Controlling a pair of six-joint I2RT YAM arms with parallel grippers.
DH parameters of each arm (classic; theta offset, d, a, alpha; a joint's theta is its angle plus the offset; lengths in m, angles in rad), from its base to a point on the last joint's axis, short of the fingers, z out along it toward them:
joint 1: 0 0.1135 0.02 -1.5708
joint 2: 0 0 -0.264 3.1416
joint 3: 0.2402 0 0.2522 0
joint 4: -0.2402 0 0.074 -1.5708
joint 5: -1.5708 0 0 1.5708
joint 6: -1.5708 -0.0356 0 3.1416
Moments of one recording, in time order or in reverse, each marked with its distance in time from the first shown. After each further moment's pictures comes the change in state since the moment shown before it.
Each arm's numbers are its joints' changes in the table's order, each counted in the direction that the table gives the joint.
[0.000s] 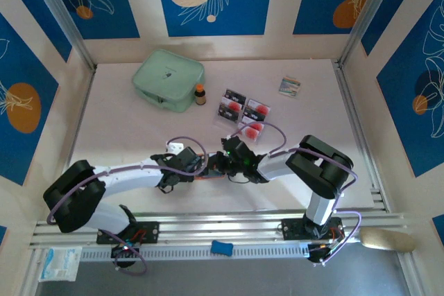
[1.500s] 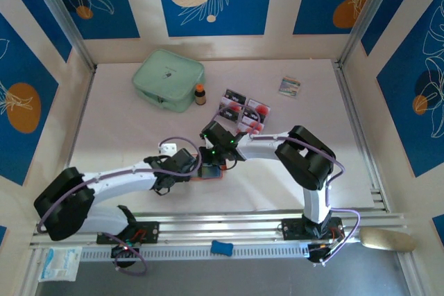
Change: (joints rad) left arm 0.011 -0.113 -0.034 -0.054 0.029 0.091; right arm 0.002 0.145 0.448 -0.624 0.100 0.354
